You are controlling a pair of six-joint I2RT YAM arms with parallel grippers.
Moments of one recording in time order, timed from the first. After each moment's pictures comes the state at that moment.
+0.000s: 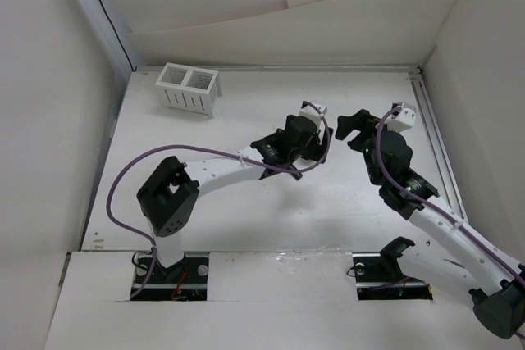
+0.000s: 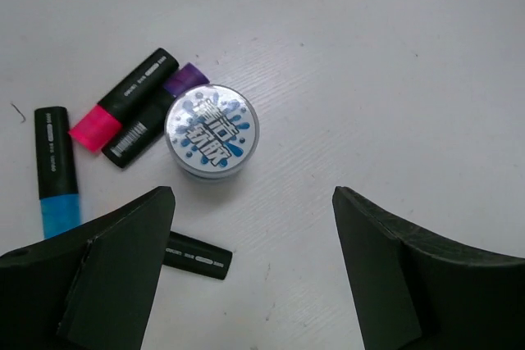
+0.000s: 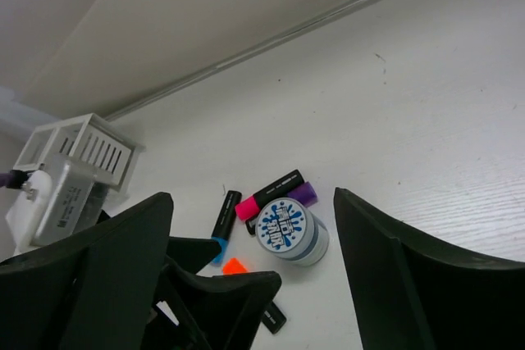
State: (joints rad) left arm -0.96 1.77 1.32 -0.05 -0.26 -0.37; right arm 0.58 0.87 0.76 -0.02 0.57 0.56
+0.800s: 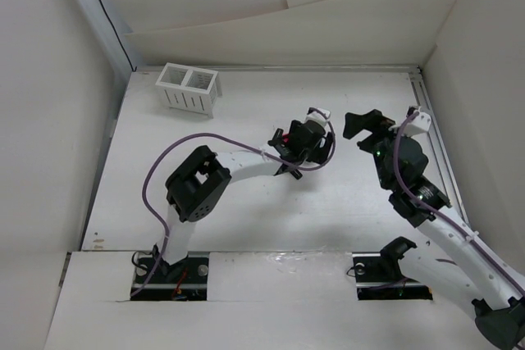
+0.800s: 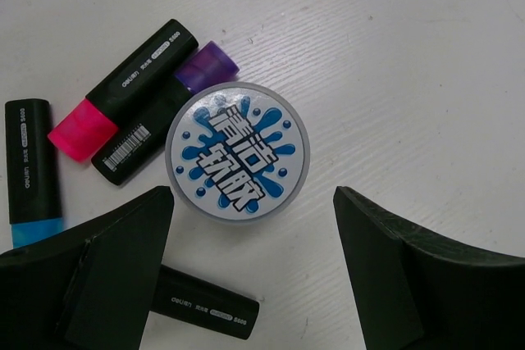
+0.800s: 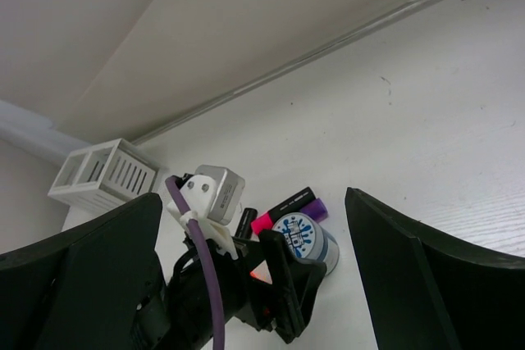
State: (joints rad) left arm -0.95 2.00 1.40 -0.04 -0.30 -0.35; right arm 0.56 0.76 0.75 -0.03 0.56 0.58
